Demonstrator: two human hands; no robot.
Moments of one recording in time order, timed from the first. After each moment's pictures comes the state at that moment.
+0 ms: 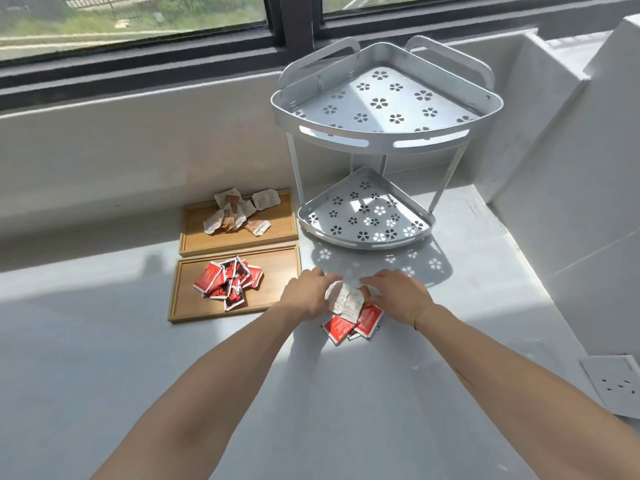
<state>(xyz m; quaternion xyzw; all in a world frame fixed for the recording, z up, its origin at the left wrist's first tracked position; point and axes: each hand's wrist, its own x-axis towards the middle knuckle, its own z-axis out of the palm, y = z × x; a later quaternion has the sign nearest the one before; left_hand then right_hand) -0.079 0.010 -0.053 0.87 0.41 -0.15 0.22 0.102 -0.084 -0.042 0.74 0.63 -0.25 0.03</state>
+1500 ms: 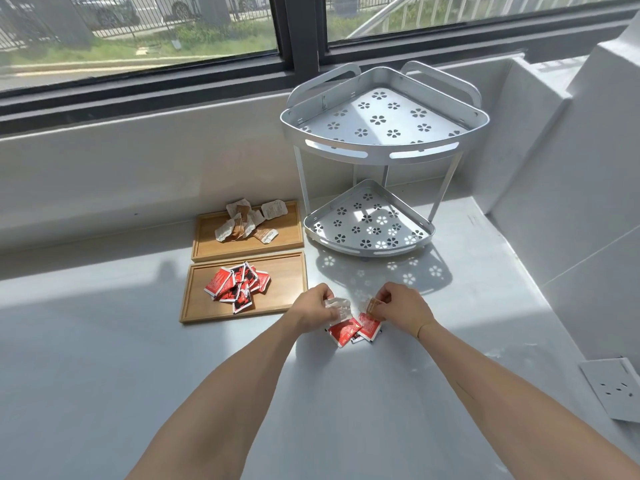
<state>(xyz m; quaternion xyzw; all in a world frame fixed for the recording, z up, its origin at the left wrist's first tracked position) -0.096 -0.017 -0.040 0.72 0.51 -0.04 0.46 0.091 -0.109 -0.035 0.81 0.43 -0.37 -0.17</state>
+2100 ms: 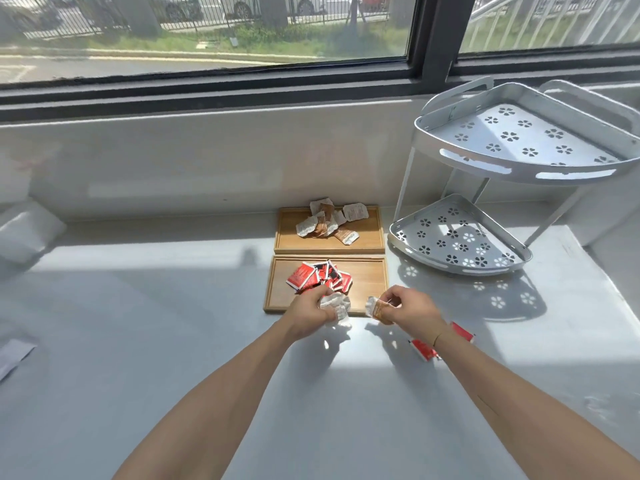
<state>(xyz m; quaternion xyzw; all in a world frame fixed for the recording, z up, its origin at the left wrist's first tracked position) -0.267 0.027 -0.025 0.67 0.53 0.08 0.51 -0.046 -0.038 -0.019 0.76 0.51 -0.36 -0.16</state>
